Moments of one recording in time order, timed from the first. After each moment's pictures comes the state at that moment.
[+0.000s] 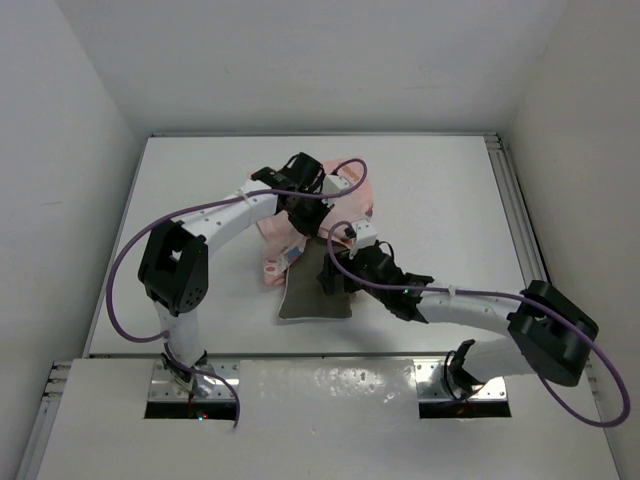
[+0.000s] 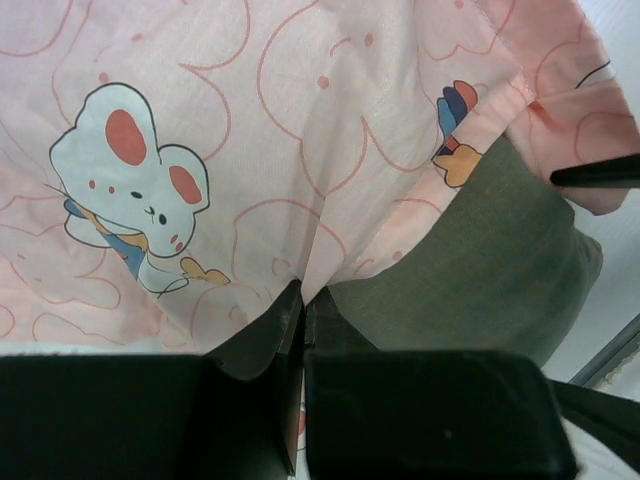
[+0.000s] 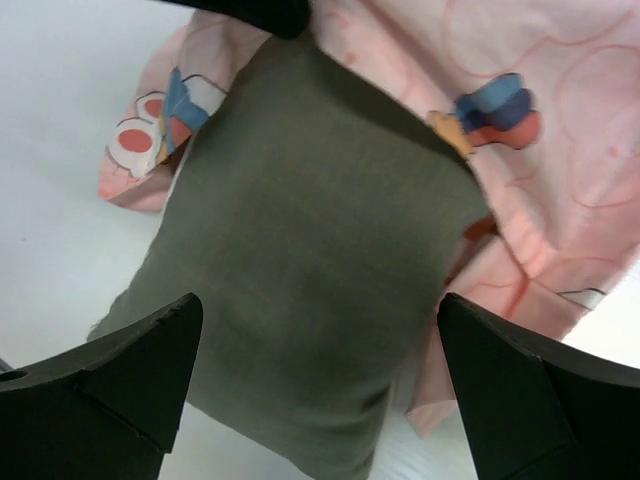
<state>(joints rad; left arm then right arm) -0.59 1.85 1.54 -0.78 0.24 0.33 0.90 1.33 0.53 0.26 0.24 0.47</state>
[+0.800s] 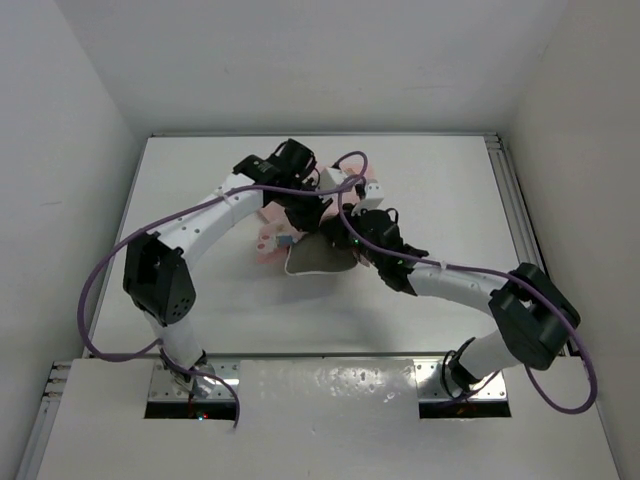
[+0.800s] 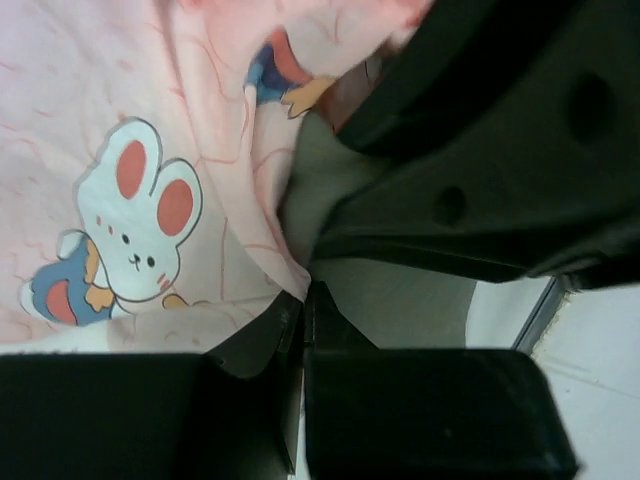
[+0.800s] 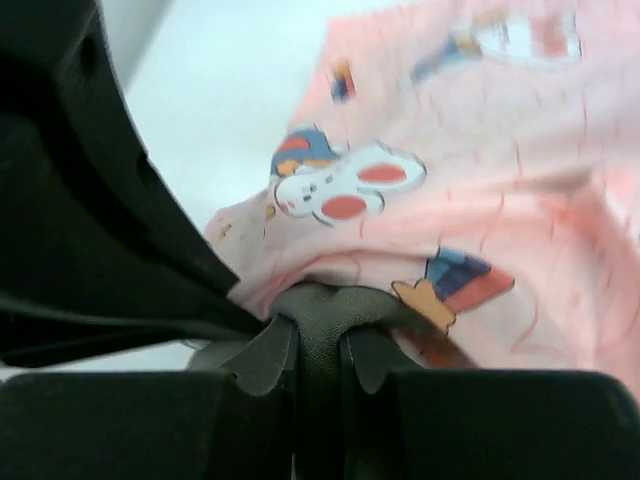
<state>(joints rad) -0.59 1.76 1.60 -0.93 0.38 0.47 0.75 1.47 0.69 0.48 0.16 0.55</state>
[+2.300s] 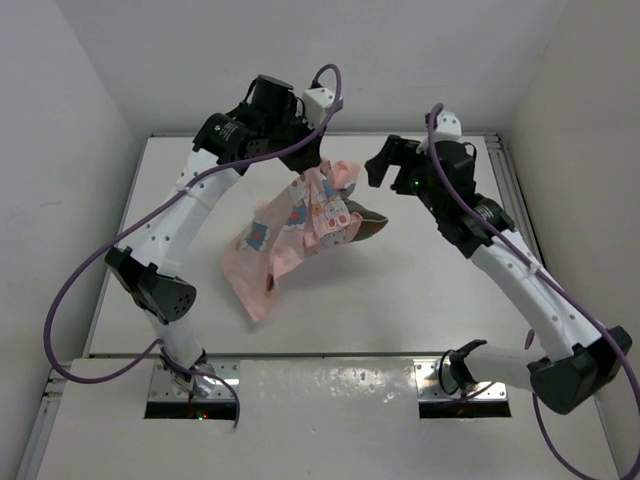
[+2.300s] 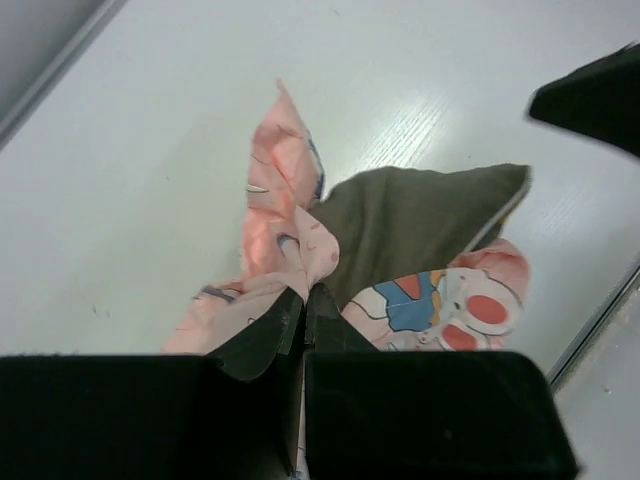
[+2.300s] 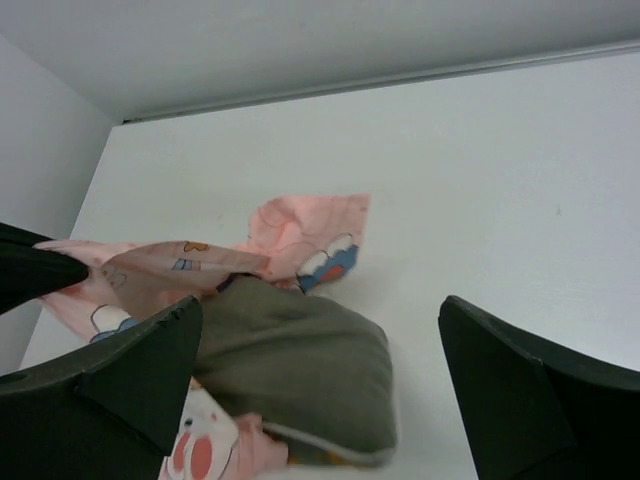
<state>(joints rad) -0.55 1.76 2.15 -1.02 0.26 0.26 0.49 1.23 1.22 -0.29 0.20 0.44</state>
